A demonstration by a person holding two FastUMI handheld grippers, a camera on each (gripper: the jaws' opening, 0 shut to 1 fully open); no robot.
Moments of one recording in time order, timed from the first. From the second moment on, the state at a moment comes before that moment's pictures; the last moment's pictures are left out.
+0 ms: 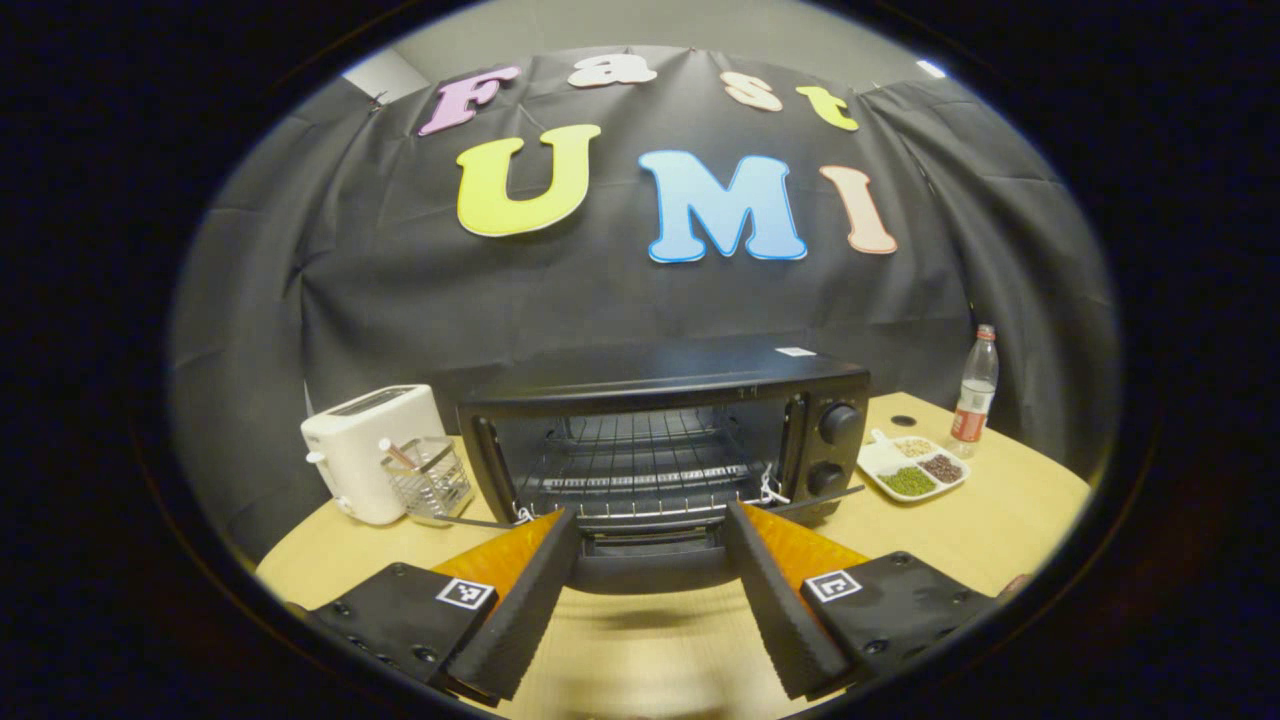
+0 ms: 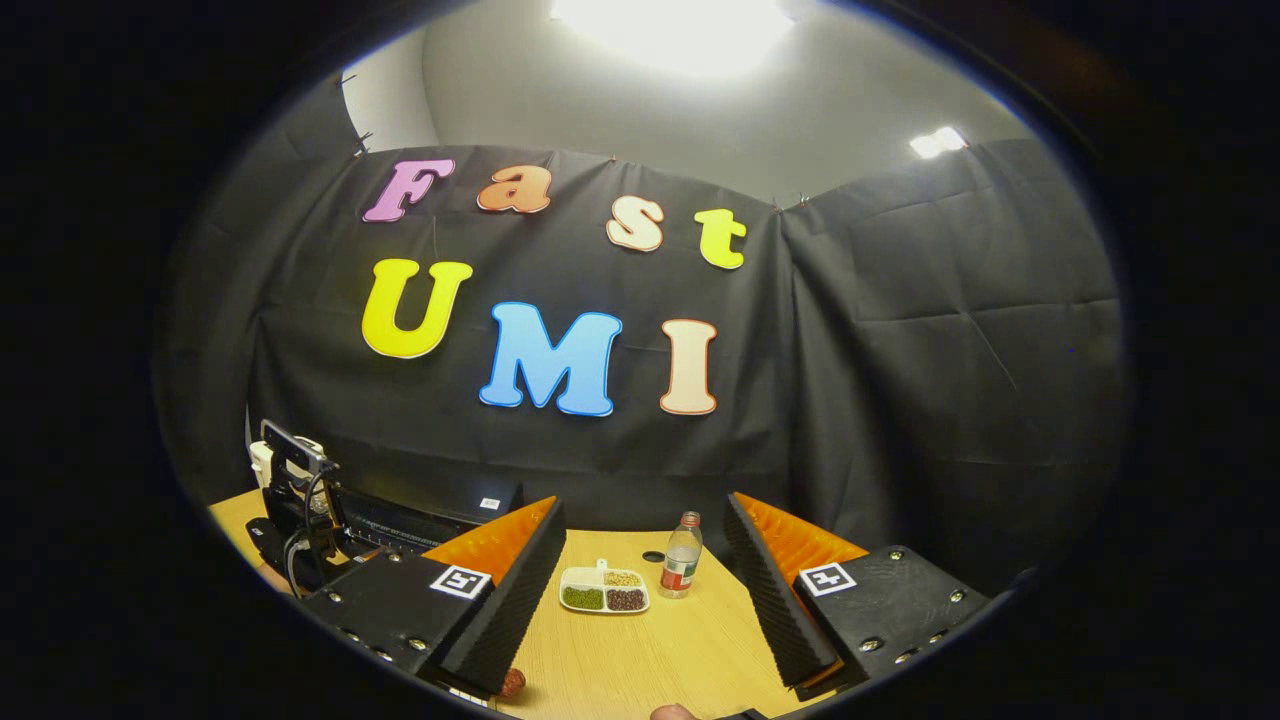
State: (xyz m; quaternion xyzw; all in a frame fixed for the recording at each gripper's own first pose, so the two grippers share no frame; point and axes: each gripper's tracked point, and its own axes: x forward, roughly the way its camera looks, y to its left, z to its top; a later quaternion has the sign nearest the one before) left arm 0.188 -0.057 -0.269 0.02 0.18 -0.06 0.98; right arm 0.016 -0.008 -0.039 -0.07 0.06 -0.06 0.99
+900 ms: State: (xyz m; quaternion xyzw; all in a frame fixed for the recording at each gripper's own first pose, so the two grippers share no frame) left arm 0.124 -0.057 -0.352 0.04 0.27 -0.08 0.96; right arm 0.010 0.023 -0.075 -0.04 0.11 -0.02 0.99
